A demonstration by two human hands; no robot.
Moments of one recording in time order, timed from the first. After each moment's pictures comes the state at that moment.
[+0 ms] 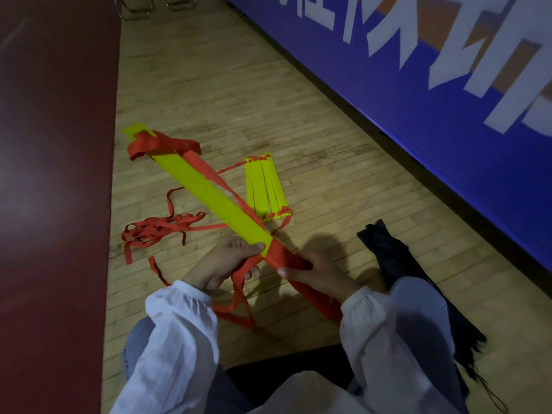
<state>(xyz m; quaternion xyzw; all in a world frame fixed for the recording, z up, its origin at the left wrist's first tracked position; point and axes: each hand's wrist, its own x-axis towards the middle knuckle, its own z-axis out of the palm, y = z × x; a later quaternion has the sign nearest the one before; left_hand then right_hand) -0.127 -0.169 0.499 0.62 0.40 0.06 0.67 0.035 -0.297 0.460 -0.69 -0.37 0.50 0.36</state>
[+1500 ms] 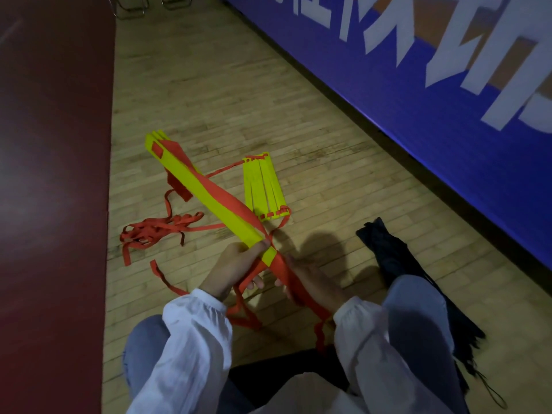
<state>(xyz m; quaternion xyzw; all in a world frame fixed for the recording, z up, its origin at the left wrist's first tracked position) -0.110 -0.191 0.501 0.63 0.49 0.06 0.60 0.022 -0.300 0.434 -0.68 -0.32 0.55 0.37</state>
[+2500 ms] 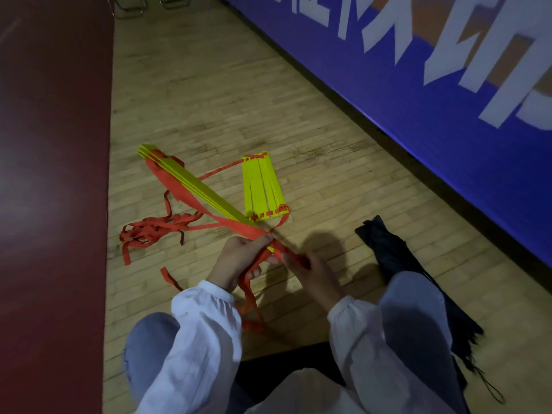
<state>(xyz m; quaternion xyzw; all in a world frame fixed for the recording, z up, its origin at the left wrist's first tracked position) -0.100 -0.194 0.504 0.58 0.51 0.10 0.63 0.016 -0.303 0.437 -0.76 -0.32 0.41 0.39</state>
